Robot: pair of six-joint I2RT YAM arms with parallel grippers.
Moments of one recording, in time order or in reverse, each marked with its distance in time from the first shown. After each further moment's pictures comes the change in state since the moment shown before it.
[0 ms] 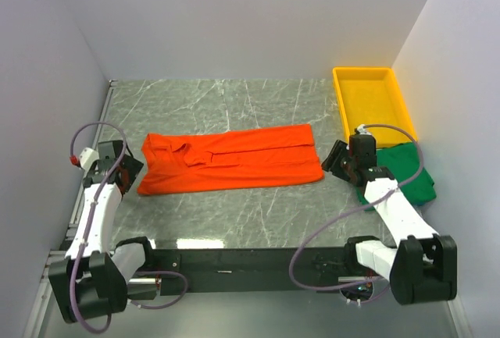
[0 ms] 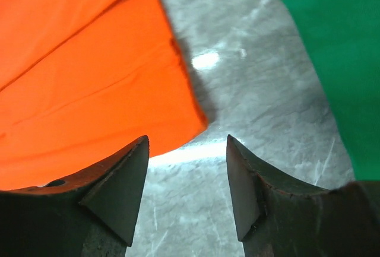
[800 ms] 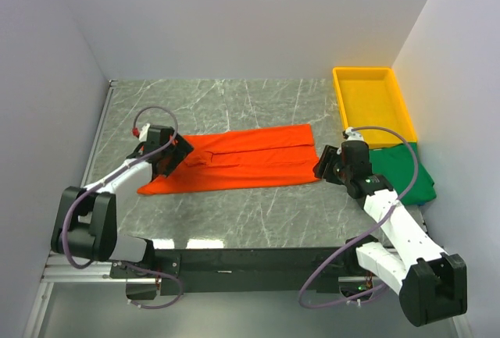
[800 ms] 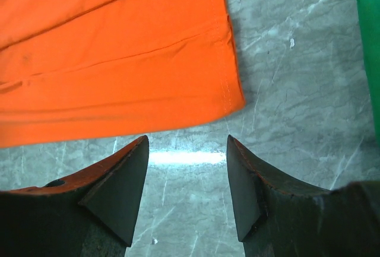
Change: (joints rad) left arm -0.378 0.351 0.021 0.515 0.239 -0.069; right arm 0.158 -0.157 -0.037 -0.029 0.023 -0.059
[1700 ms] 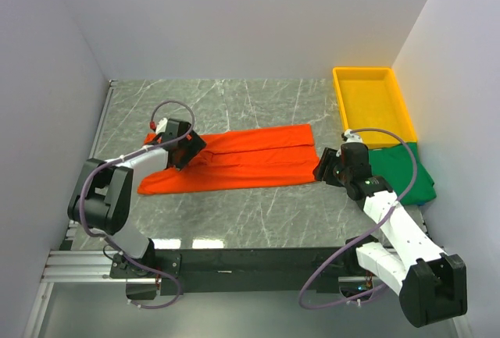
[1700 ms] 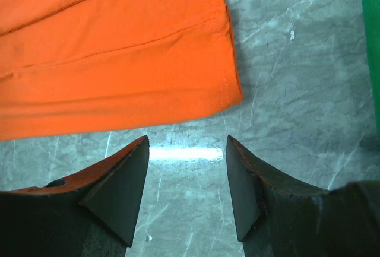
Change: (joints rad) left arm -0.103 0.229 0.144 0.033 -0.044 -0.046; right arm 0.000 -0.009 -0.021 0.000 -0.008 -0.015
